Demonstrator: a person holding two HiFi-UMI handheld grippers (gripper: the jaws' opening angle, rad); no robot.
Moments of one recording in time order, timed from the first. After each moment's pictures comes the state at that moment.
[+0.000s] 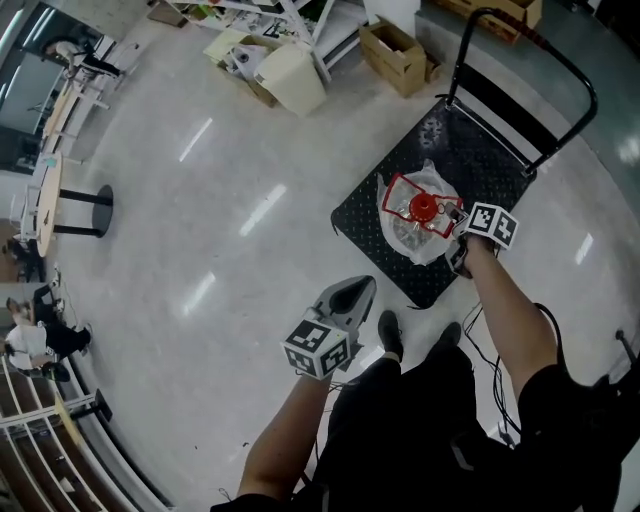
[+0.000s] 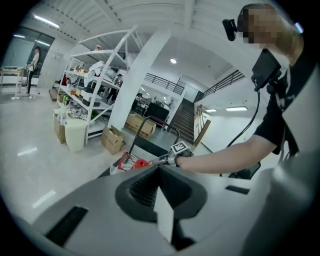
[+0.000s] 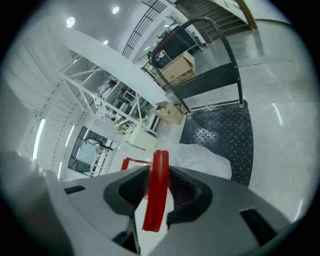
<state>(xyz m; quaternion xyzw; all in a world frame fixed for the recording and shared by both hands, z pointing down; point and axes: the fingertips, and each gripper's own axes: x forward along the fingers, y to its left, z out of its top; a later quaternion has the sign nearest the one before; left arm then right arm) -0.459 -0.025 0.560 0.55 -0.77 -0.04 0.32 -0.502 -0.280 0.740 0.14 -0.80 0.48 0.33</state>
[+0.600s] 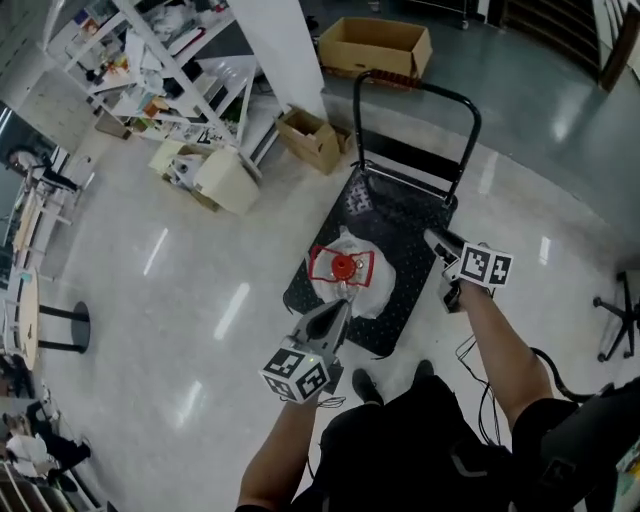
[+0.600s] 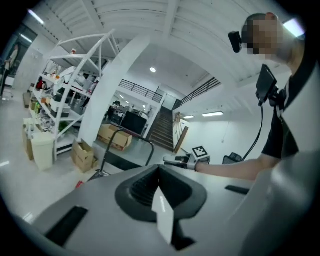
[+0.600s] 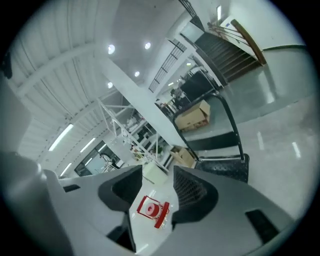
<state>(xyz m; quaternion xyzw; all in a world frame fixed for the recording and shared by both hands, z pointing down) -0.417 -0.148 0.478 0.65 -0.72 -0.05 0.23 -0.380 -0.401 0.550 0.13 -0.90 0.39 0.14</state>
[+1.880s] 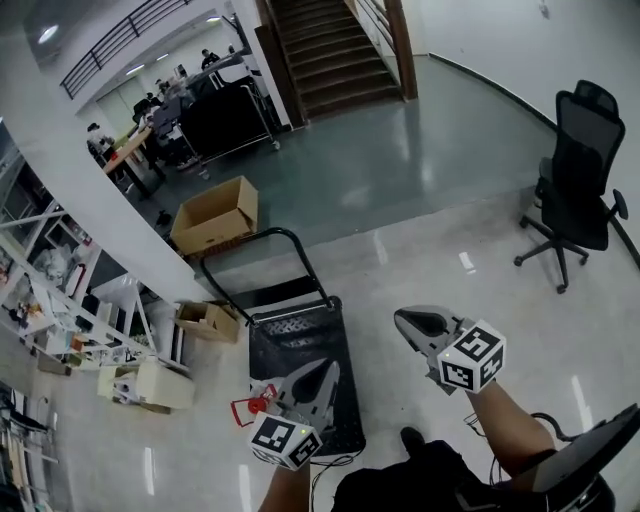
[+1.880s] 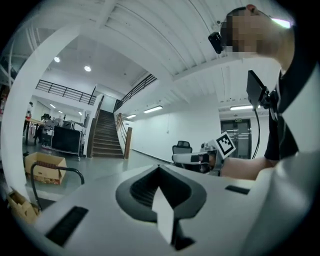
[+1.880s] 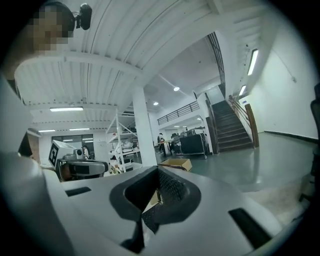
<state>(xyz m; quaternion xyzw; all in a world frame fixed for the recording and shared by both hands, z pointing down) -0.144 -0.320 0.284 0.86 -0.50 0.02 0.06 -0.036 -0.406 0.282 0.26 -0.96 0.10 0.04</state>
